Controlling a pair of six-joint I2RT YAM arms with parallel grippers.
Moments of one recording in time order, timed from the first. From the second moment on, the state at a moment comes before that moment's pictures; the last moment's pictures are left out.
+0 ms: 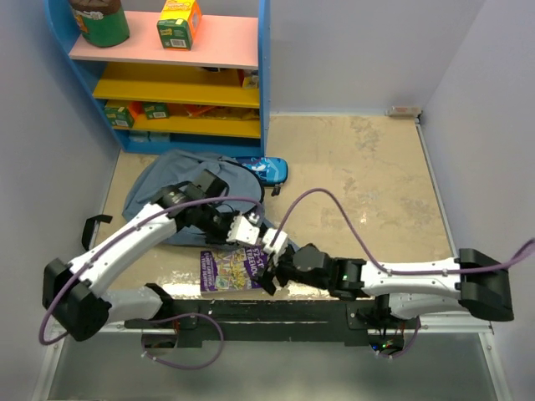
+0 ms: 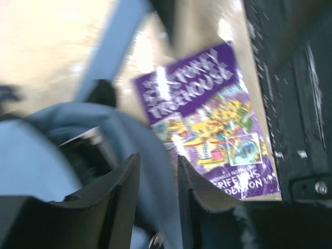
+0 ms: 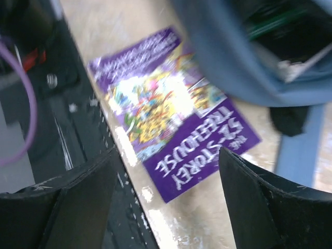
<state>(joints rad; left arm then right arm) -0.65 1.25 1.04 -1.00 0.56 1.13 1.30 1.12 0.51 0.25 0.19 0.20</state>
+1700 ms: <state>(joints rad) -0.50 1.19 0.89 -0.43 0.26 0.73 1.54 1.81 0.78 0.46 0.35 -0.23</state>
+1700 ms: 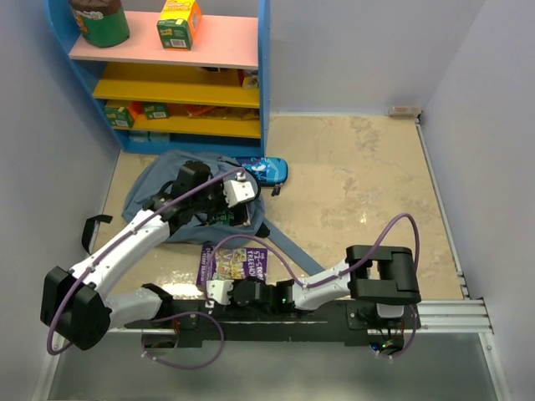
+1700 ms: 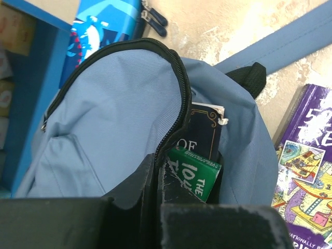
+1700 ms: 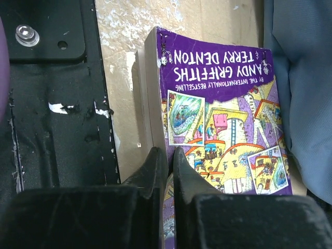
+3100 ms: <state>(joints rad) -0.31 0.74 0.85 -0.59 0.23 0.49 1.41 1.30 0.82 0.37 0.66 -0.40</state>
